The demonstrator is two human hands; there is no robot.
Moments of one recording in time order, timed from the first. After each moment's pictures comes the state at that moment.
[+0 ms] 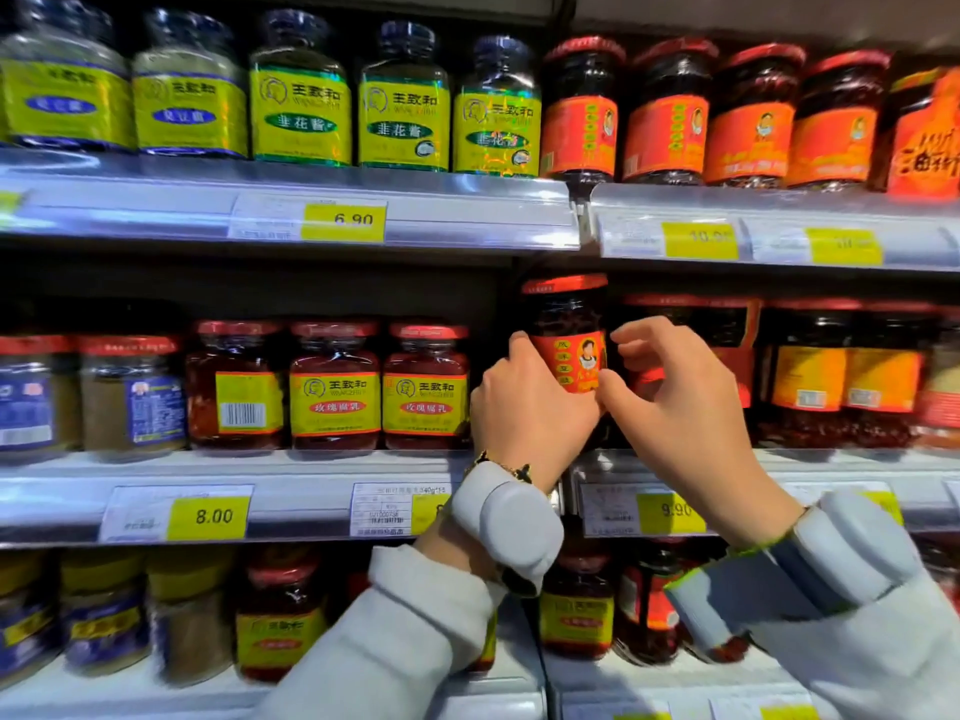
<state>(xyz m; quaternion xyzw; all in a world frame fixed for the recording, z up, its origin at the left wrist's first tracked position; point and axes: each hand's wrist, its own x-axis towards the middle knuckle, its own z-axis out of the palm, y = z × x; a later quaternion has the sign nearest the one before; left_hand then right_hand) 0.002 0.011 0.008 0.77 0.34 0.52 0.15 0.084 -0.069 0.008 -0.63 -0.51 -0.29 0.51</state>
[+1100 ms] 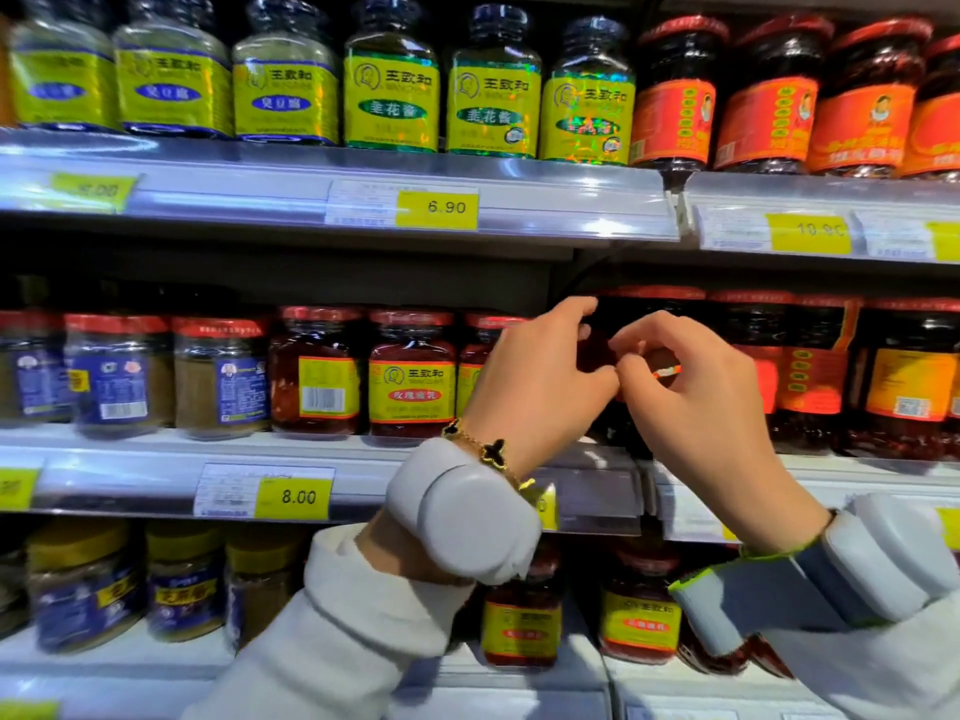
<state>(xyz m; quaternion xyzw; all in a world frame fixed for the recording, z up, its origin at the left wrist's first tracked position) -0.078 0.030 0.032 0.84 0.19 0.46 0.20 0.027 -0.040 0.017 -0.60 -0.53 -0.29 0.52</state>
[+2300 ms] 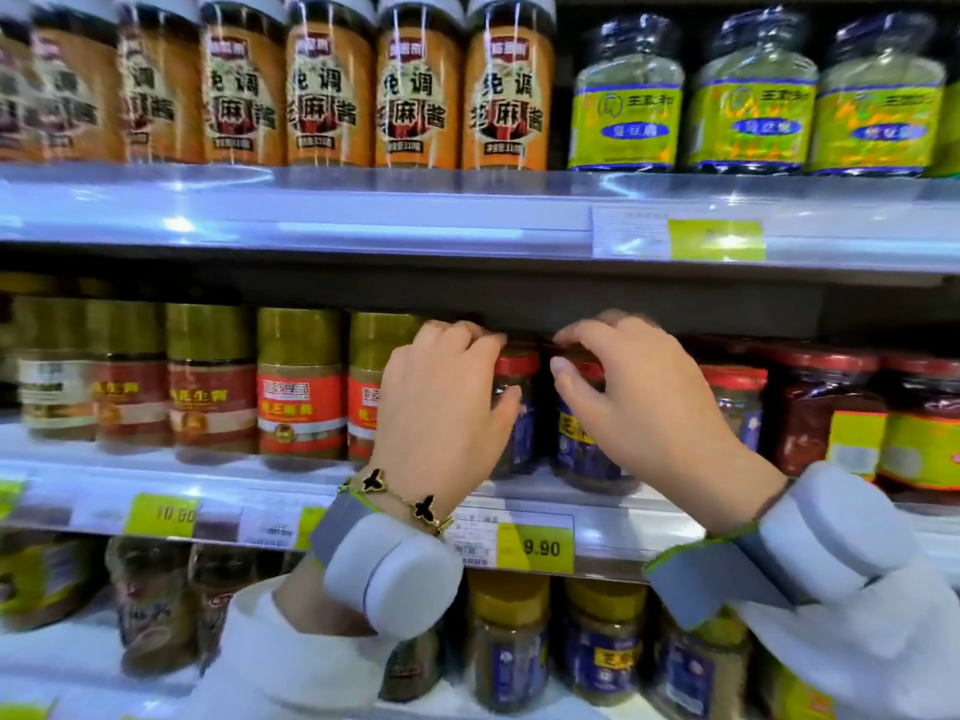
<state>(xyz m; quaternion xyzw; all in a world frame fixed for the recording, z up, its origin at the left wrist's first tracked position) -0.427 0.252 0.022 0.81 0.35 0.44 -0.16 -0.288 0.186 0.038 -0.62 -0.62 -0.33 0.34</state>
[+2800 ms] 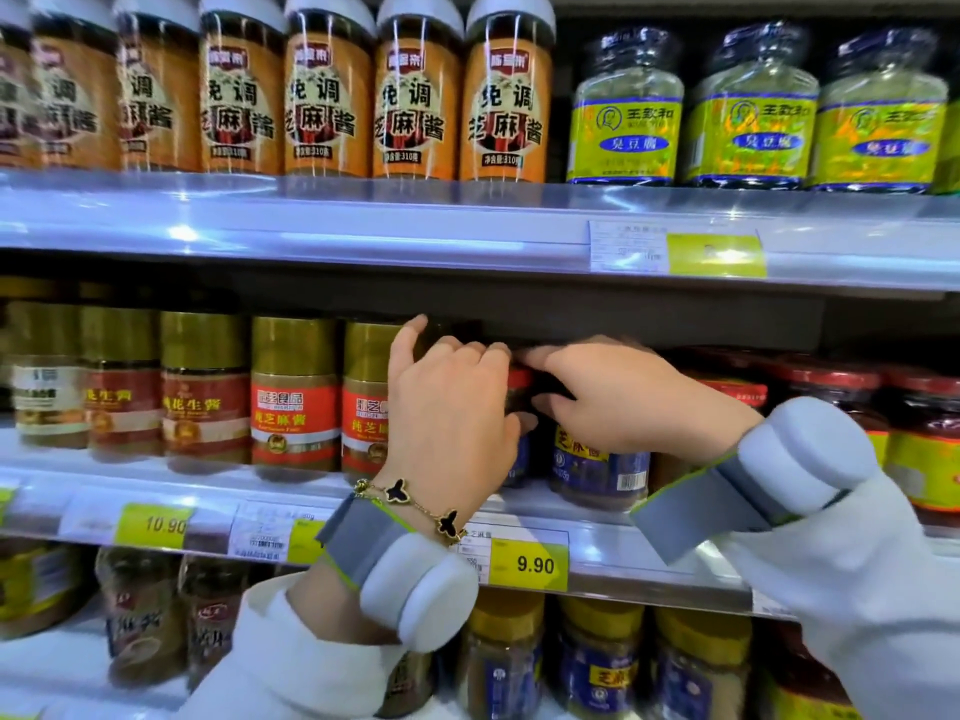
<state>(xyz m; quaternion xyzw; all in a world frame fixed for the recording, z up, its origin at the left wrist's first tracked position) -0.415 0.255 0.023 0.79 0.36 0.42 -0.26 -0.281 0.208 0.064 -0.64 -0.71 -0.27 0.10</state>
